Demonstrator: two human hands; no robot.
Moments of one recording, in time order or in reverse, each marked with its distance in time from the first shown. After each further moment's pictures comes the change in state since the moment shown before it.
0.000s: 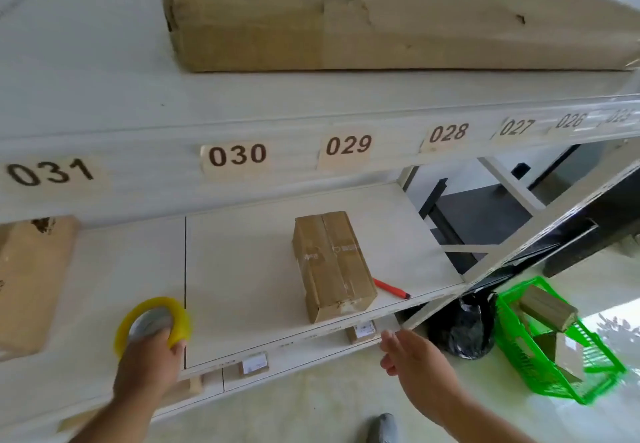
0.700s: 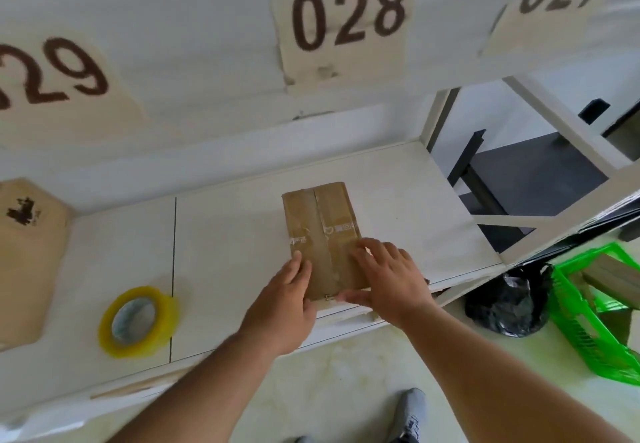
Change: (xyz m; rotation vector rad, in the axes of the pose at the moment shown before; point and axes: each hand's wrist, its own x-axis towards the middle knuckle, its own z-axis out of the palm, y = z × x) left_hand -0.045 0.244 0.010 -0.027 -0.318 0.507; right_hand 0.182 0.011 0.008 -0.713 0.141 -0.772
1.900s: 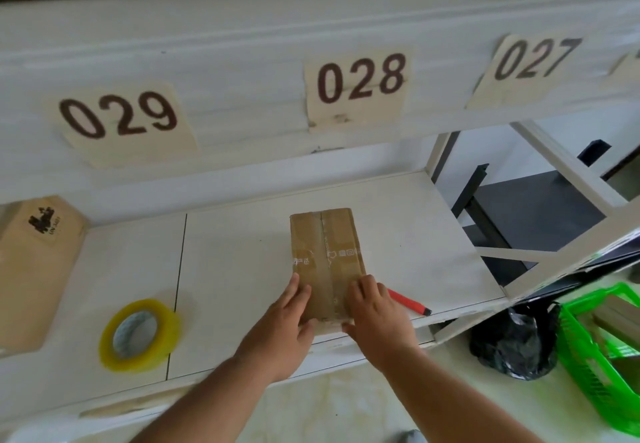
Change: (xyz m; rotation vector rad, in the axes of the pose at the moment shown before) left_hand -0.002 -0.013 0.012 -0.152 0.003 -0.038; right_hand -0.008 -0.033 0.014 0.005 -0.092 0.126
